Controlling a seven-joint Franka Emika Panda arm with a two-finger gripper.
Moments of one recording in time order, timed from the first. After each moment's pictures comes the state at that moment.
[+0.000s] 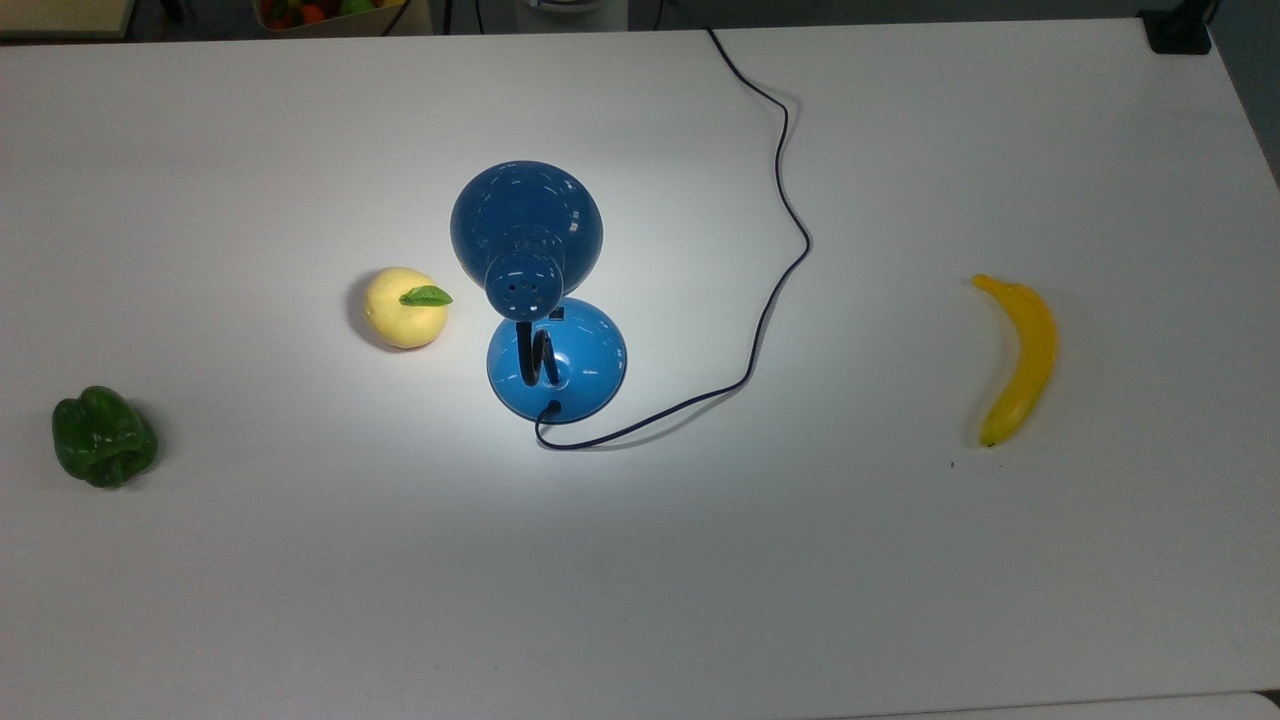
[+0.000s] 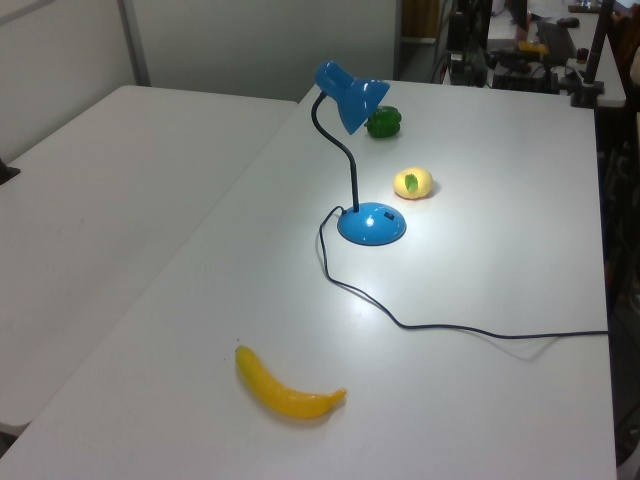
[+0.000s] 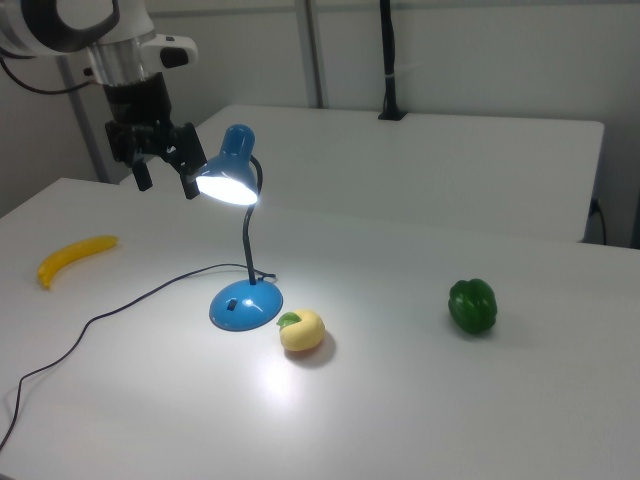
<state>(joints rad) 0.06 0.01 -0.01 -1.55 -0.06 1.54 0.05</state>
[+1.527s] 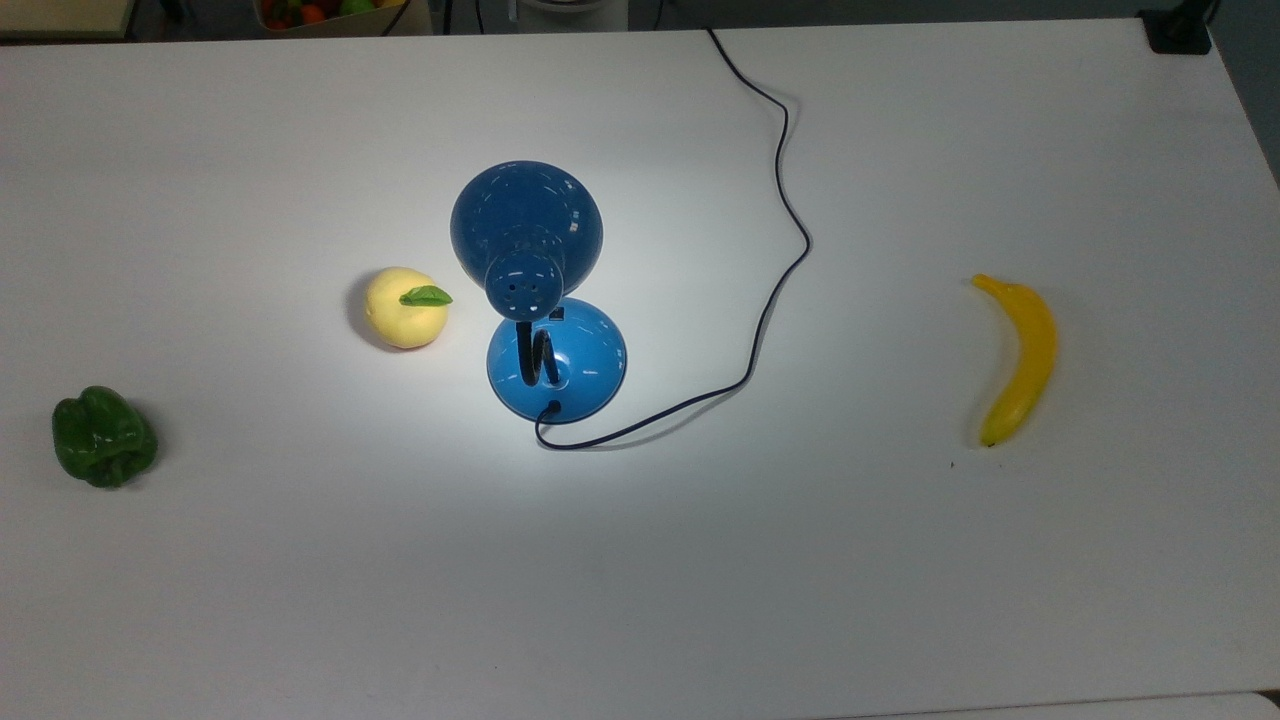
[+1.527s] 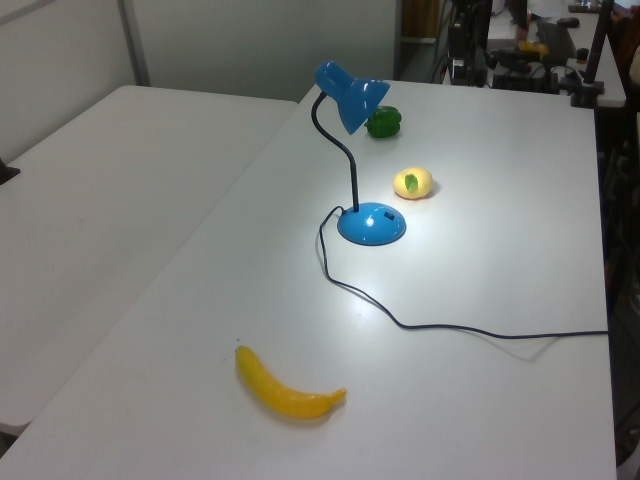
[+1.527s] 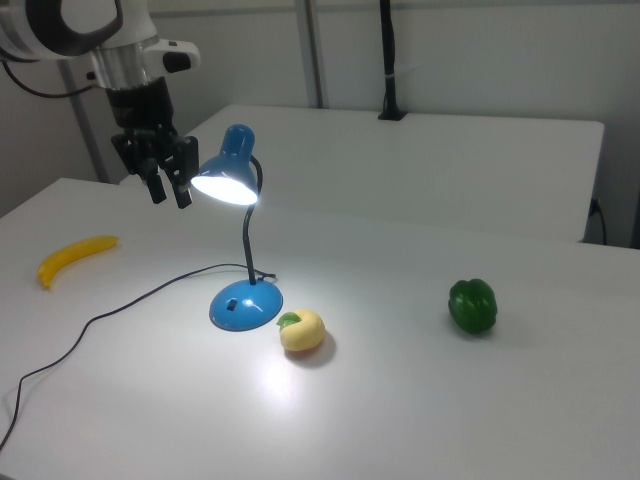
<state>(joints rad) 0.06 0.02 -0.01 -1.55 -0.06 1.54 0.04</state>
